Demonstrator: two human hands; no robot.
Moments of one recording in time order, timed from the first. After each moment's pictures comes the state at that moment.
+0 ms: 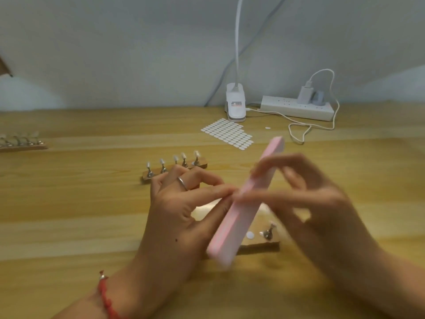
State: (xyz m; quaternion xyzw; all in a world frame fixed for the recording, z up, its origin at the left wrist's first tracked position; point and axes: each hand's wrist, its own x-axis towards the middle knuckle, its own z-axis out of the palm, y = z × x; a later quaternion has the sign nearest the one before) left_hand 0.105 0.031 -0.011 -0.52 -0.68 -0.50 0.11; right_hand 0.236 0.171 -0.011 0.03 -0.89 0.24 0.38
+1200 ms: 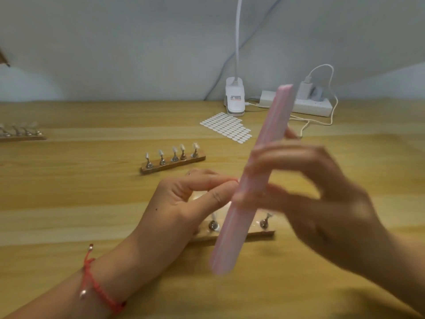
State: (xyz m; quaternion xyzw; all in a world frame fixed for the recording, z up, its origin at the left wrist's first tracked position) left_hand 0.105 0.024 -0.005 -0.45 -0.58 -0.63 -0.24; right_hand 0.237 0.179 0.008 0.16 -0.89 0.07 0.42
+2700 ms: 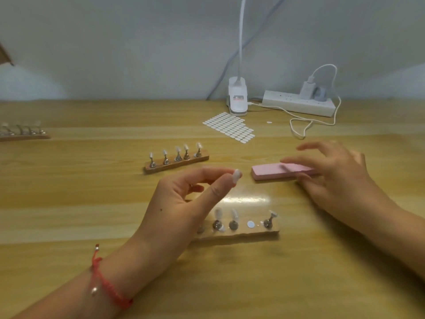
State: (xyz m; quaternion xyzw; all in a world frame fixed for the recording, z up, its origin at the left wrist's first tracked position) left_hand 0.104 0.024 -0.008 -0.42 -0.63 -0.63 -0.17; right_hand 0.244 0.239 -0.008 -0.23 -0.95 0.07 0.21
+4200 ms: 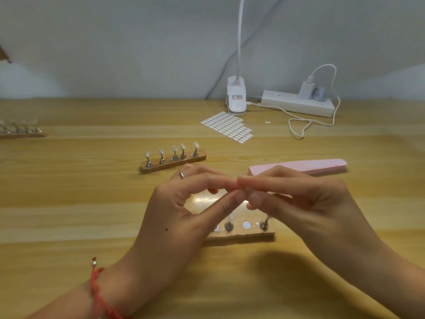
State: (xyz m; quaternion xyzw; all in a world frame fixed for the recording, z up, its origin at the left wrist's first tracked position) left_hand 0.111 0.026 -0.010 -0.51 -0.63 -0.59 -0.02; right_hand 0.240 0.153 0.006 -0.04 -0.76 0.58 0.28
